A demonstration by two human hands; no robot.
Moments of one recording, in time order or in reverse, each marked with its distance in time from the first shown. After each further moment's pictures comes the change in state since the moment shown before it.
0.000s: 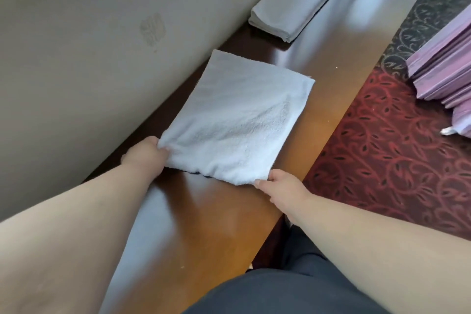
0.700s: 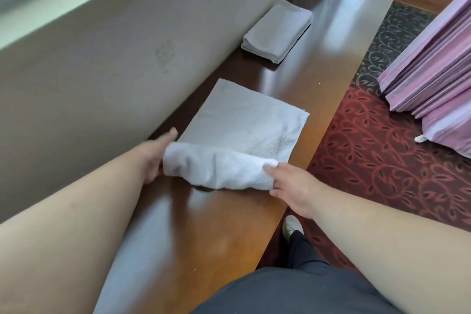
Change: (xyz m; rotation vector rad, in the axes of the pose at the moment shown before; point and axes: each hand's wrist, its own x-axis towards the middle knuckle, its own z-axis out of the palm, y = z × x) left_hand -0.032 0.016 -0.049 -1.072 -0.439 -0.088; right_hand -0.033 -0.023 -0.008 0.421 -0.127 -0.078
